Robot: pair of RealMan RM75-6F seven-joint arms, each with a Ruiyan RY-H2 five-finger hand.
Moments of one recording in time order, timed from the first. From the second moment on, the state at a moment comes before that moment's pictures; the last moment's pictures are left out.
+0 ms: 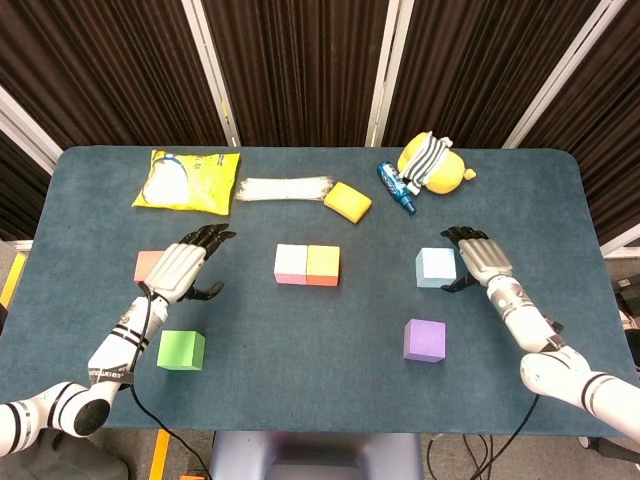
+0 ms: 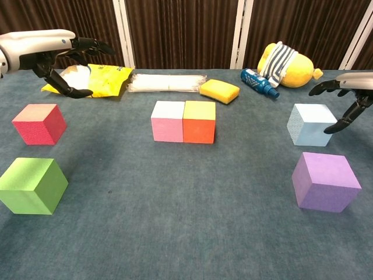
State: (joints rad) left arm -0.80 -1.24 -0.15 -1.67 1.09 0.96 0.06; right arm 0.71 -1.35 0.19 -1.19 -1.04 0.59 -0.03
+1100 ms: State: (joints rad) left arm -0.71 -1.22 -0.16 -1.68 1.21 1.00 0.00; right arm 0.95 -1.37 0.21 -1.25 -0.75 0.53 -0.19
